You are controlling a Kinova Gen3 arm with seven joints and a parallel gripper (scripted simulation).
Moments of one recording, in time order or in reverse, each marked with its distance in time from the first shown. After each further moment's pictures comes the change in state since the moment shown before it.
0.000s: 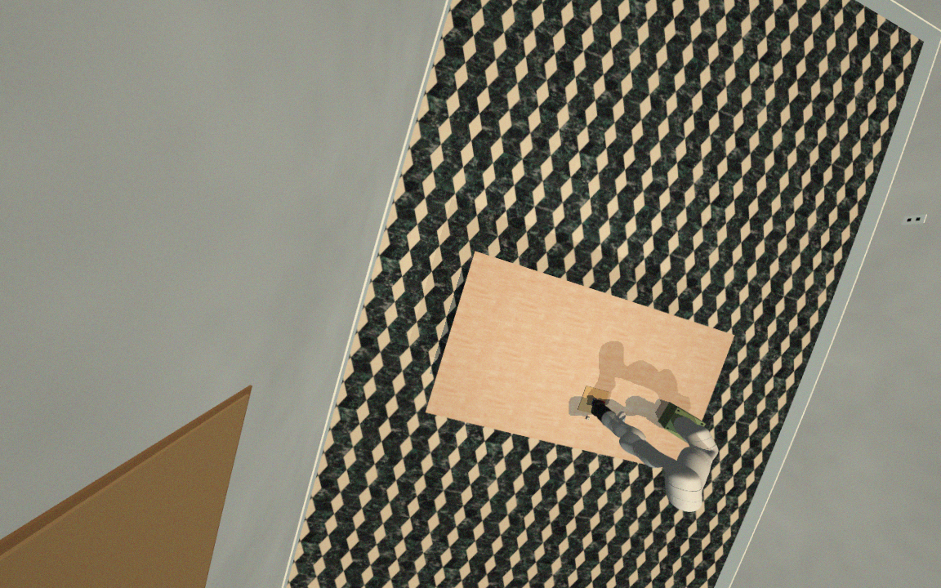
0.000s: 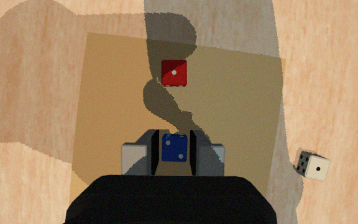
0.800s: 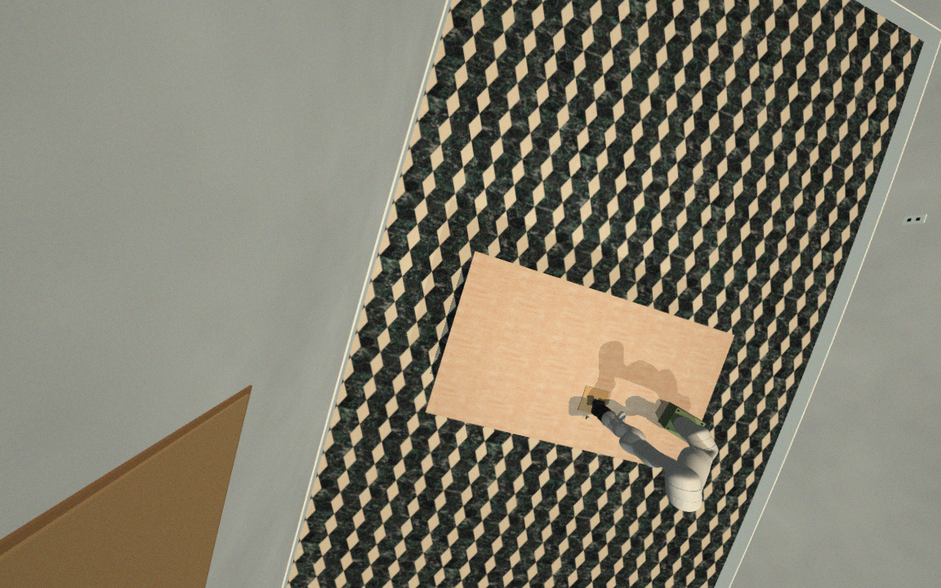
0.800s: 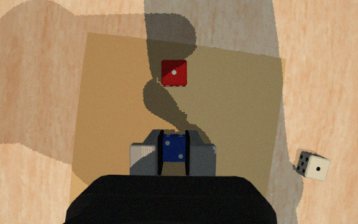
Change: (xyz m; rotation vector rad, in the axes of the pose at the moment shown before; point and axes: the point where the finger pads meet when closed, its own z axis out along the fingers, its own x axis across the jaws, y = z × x) arm 0.000 0.000 0.000 0.000 0.000 0.000
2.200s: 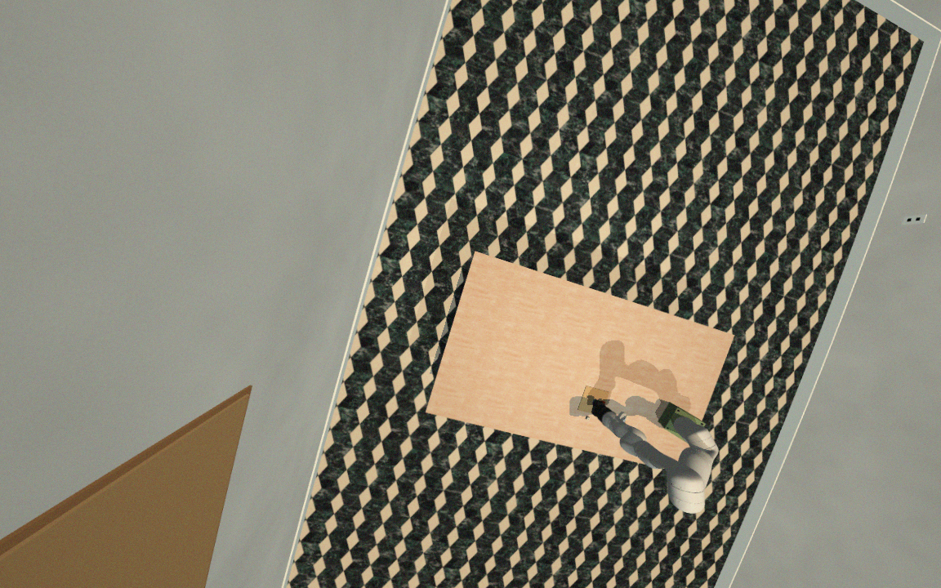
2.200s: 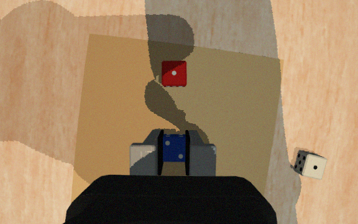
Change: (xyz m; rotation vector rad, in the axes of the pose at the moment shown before) arm 0.000 0.000 -0.004 0.000 0.000 0.000
